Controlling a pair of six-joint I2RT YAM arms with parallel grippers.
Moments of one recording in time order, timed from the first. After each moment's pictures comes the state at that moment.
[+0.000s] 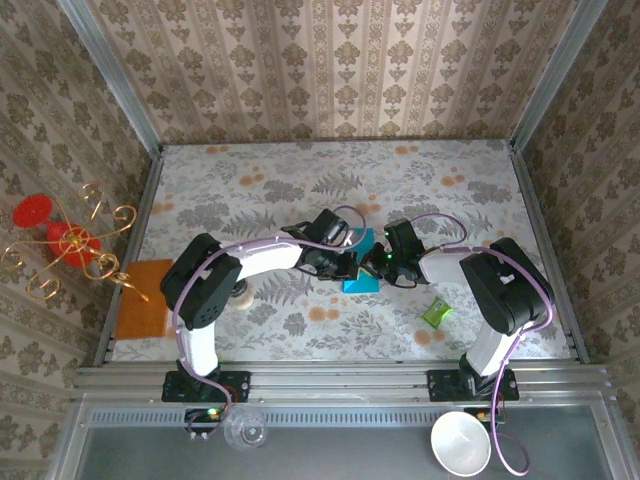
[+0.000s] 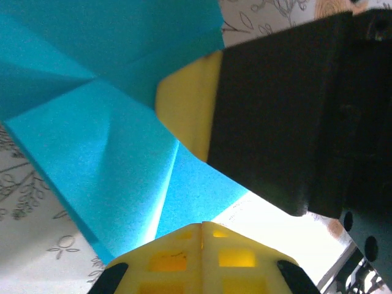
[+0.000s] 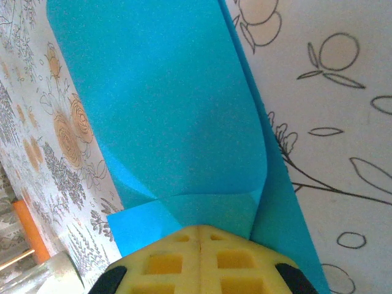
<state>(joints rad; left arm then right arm) -0.84 1.87 1.16 -0.35 0.46 -0.62 0.43 1.72 0.71 0.12 -0.35 1.08</state>
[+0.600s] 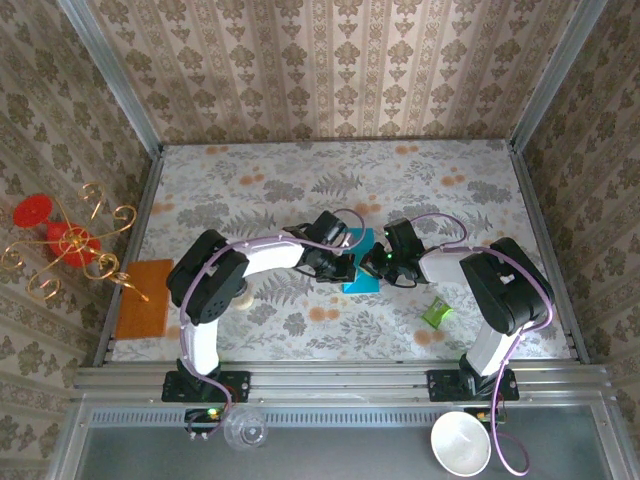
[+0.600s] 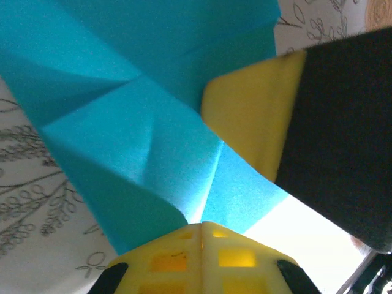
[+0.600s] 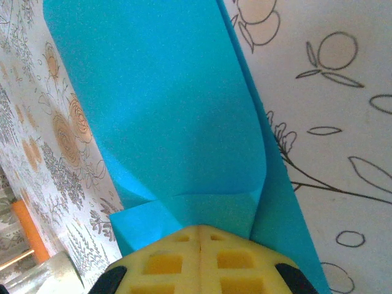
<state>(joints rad) -0.82 1.92 1.16 -0.35 0.46 -0.62 0.43 1.72 0.71 0.11 -0.35 1.08</state>
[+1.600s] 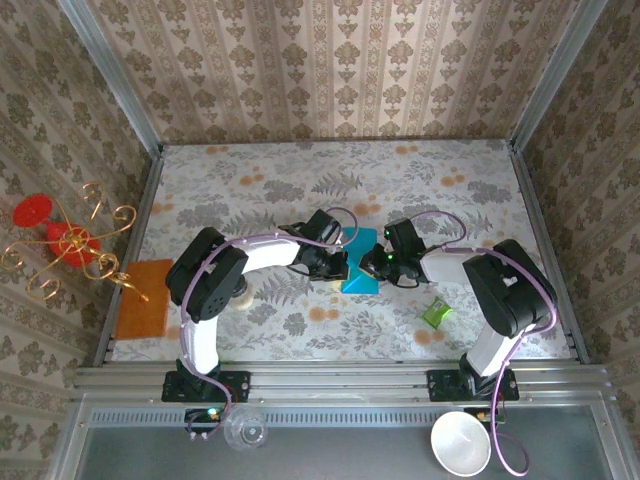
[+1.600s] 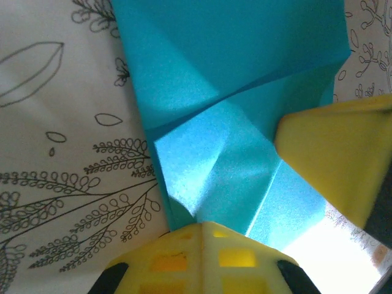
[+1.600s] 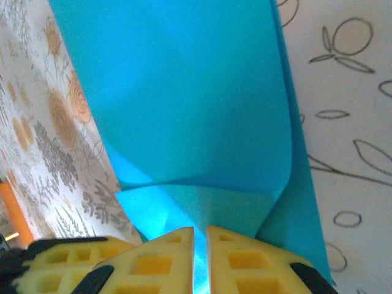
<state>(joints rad) -0.78 1.93 1.14 -0.35 0.43 -0.62 0.42 1.69 0.72 0.04 -0.38 0.98</state>
